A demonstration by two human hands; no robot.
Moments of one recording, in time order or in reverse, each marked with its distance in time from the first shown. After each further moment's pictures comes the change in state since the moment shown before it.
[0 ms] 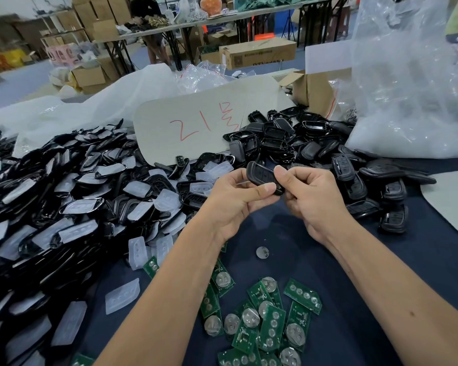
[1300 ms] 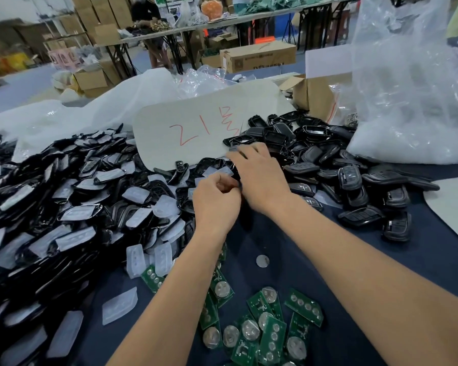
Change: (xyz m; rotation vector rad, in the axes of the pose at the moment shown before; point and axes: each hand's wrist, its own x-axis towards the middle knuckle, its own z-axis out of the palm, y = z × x) left_hand 0.010 -0.003 -0.015 0.728 0.569 0.219; right_hand 0.066 0.006 0.060 -1.512 -0.191 -0.411
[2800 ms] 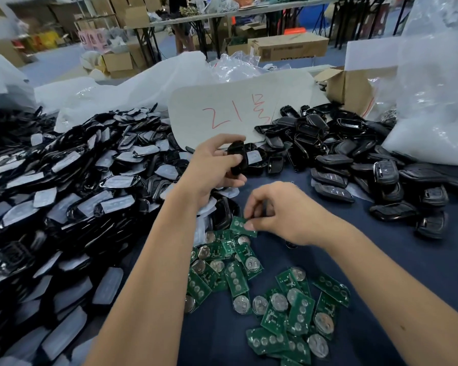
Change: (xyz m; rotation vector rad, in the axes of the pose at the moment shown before) left_hand 0.024 0.013 -0.082 -0.219 -0.305 -0.002; right_hand -0.072 -0.028 -0.018 0.584 -0.356 -0.112
